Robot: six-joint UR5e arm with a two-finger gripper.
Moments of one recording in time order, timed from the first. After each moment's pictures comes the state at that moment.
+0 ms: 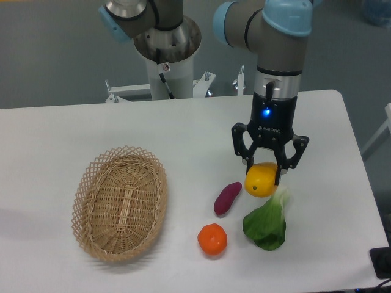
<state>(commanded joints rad) 2.63 -1.77 -1.63 -0.83 1.18 1.02</state>
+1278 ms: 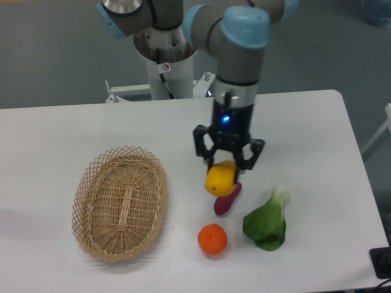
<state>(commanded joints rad) 2.37 -1.75 -1.75 -0.82 1.40 0.69</state>
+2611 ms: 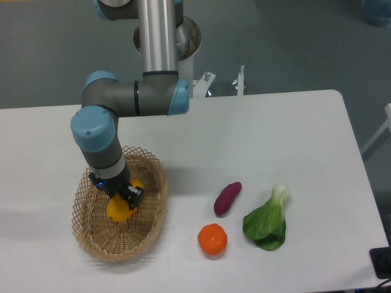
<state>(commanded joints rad) 2.01 -2.02 -1.76 -0.81 1.62 0.53</state>
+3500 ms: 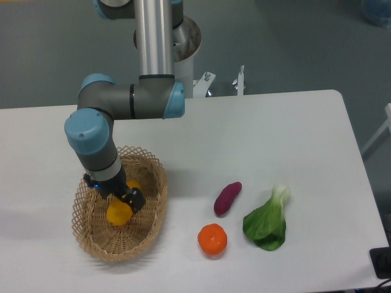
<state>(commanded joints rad) 2.04 -1.97 -1.72 -0.83 1.64 0.55</state>
